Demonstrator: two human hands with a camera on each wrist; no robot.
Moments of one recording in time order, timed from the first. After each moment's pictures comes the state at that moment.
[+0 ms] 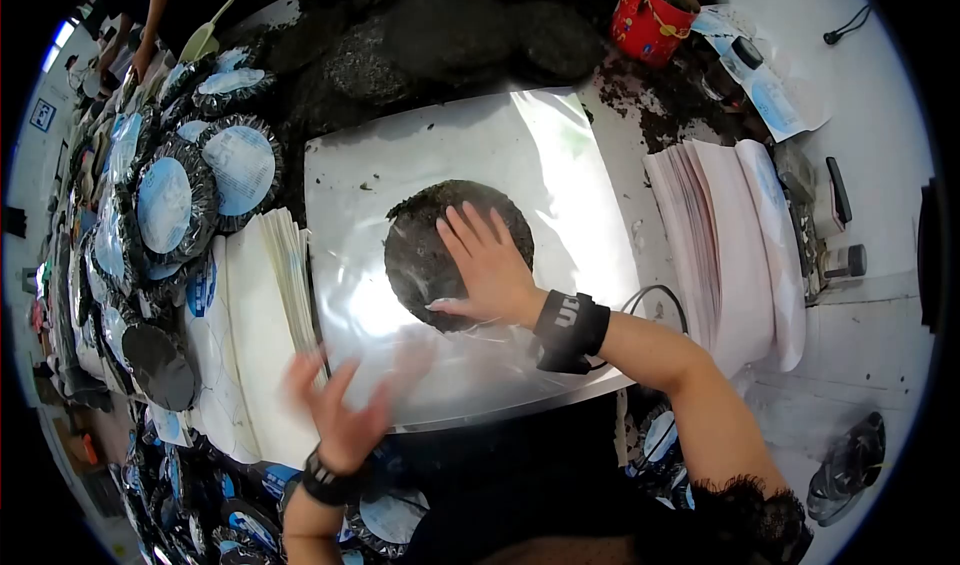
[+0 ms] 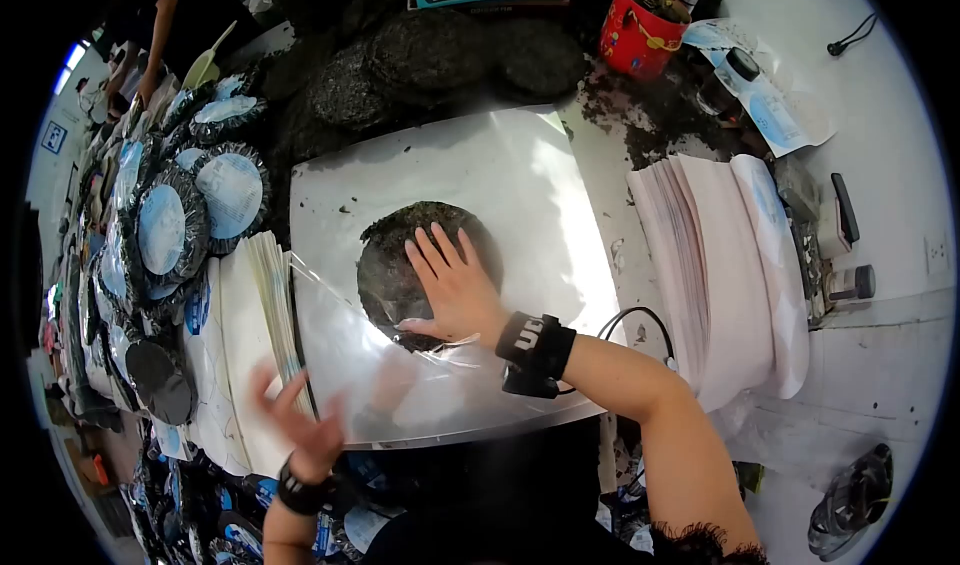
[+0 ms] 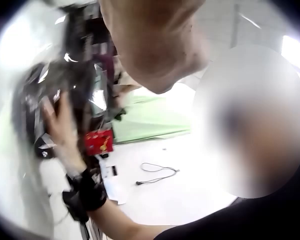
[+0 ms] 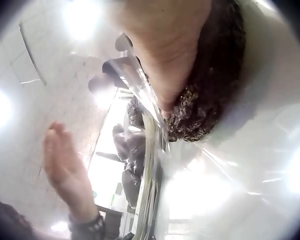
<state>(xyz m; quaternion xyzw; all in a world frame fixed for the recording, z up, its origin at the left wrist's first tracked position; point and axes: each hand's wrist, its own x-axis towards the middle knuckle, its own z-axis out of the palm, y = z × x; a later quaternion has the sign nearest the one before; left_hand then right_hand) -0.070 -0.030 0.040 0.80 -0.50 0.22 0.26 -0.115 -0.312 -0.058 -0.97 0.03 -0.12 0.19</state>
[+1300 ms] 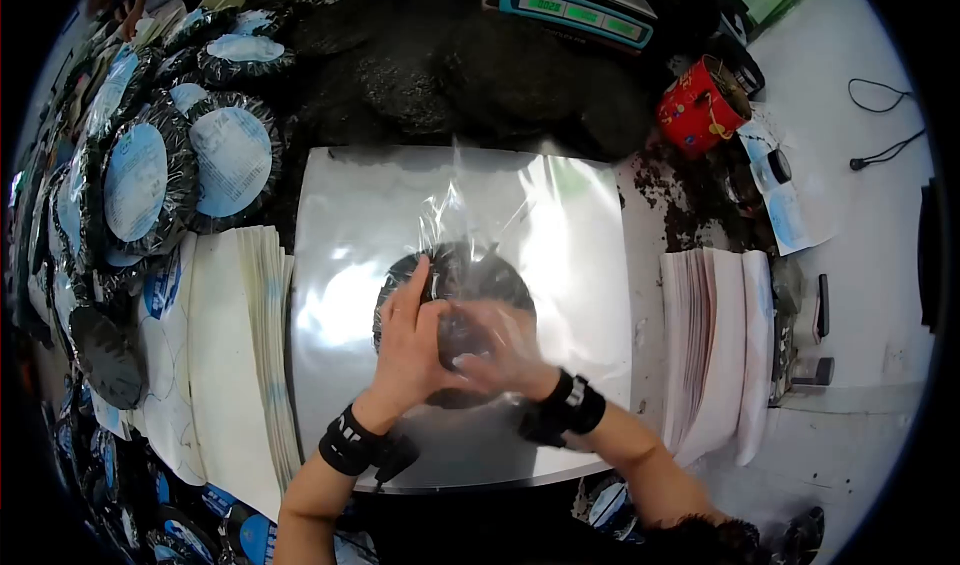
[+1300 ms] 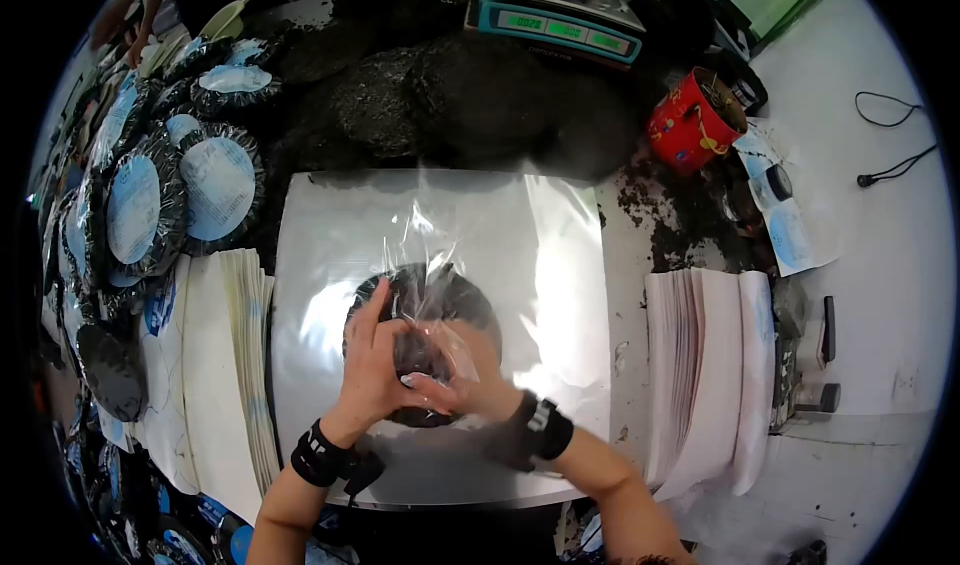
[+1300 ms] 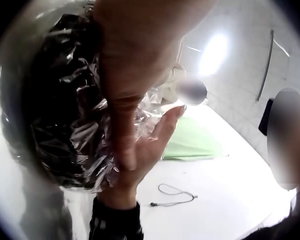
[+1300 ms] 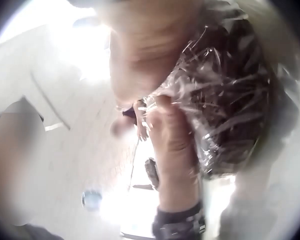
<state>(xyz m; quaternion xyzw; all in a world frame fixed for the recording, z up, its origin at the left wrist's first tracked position) 0.000 -0.174 -0.048 0.78 -0.46 -0.01 0.42 -0.098 -0.345 -0.066 -0.89 -0.04 -0.17 0.43</state>
